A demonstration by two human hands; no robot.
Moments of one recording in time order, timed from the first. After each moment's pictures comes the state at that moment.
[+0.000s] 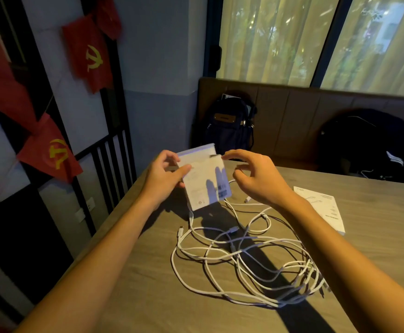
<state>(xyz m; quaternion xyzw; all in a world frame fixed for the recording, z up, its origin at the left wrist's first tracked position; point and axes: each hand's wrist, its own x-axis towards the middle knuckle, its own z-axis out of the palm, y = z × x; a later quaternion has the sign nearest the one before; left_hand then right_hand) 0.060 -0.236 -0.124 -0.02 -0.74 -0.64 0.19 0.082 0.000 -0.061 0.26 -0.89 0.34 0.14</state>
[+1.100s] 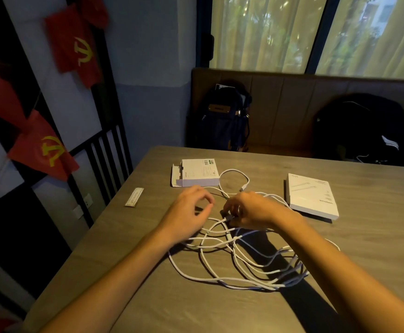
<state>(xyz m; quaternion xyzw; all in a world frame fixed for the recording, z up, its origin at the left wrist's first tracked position) 0.117 -0.183 -0.174 -0.18 -0.90 -0.38 0.12 0.086 0.022 -0.134 0.27 -0.95 0.10 -0.10</state>
